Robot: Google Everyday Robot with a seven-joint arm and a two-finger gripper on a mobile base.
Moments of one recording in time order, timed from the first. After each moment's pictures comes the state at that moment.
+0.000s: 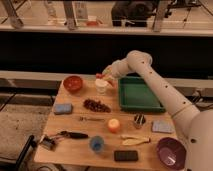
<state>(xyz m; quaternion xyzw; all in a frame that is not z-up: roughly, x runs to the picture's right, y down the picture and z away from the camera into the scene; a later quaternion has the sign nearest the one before) 0.003 -0.093 0.832 -0.12 -0.33 0.09 0.93</state>
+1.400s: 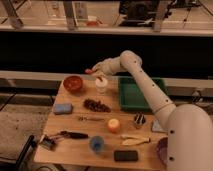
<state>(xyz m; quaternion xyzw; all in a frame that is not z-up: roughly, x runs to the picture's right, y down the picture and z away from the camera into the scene) -0.055 -0.115 0.863 -0.09 -0.42 0.07 0.90</state>
